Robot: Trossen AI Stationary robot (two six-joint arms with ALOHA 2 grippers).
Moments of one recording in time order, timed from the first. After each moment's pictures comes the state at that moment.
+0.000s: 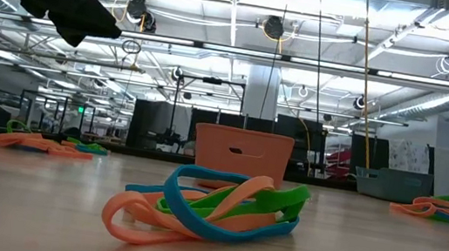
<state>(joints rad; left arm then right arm) -0.44 0.87 0.34 0.15 -0.42 -0.28 0.71 1.75 0.98 -0.80 -0.14 1.31</state>
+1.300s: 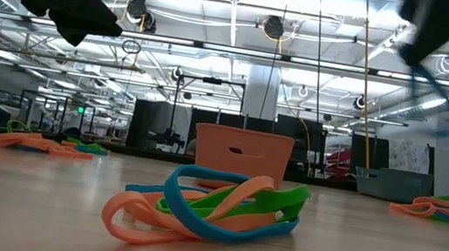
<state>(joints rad) -0.44 0.87 0.34 0.16 -0.42 -0.29 0.61 1.75 1.42 -0.96 0.35 0.90</state>
